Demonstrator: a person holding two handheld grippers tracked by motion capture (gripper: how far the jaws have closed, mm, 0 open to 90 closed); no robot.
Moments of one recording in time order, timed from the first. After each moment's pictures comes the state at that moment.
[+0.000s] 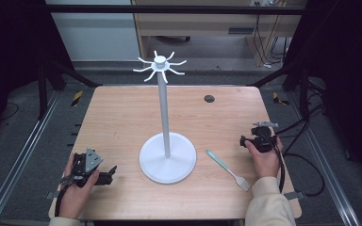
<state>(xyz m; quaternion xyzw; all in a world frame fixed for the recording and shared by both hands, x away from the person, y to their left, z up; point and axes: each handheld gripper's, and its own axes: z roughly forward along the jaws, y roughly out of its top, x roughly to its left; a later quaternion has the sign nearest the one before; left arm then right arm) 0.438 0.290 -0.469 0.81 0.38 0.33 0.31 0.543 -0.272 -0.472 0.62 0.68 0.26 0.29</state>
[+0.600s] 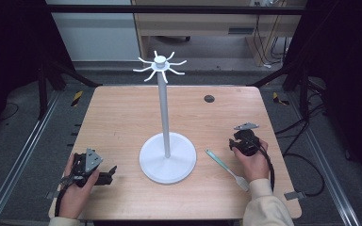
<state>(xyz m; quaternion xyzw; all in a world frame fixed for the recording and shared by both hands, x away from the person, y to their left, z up) 0.438 0.290 -0.469 0.81 0.38 0.33 0.31 0.532 -0.219 -0.463 0.51 0.77 0.26 0.28</state>
